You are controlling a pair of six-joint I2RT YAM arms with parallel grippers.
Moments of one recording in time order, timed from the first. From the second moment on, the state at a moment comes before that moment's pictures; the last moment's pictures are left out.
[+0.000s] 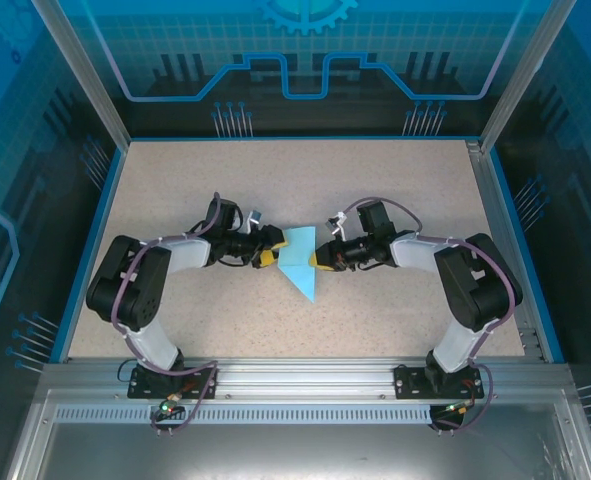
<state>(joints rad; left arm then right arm) -0.26 1.72 0.80 0.12 0.86 -0.98 0.40 1.73 0.84 0.01 -1.03 0.63</state>
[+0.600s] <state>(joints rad) -0.25 1.76 0.79 0.21 0.92 -1.00 0.40 1.85 0.90 -0.04 -1.02 0.57</state>
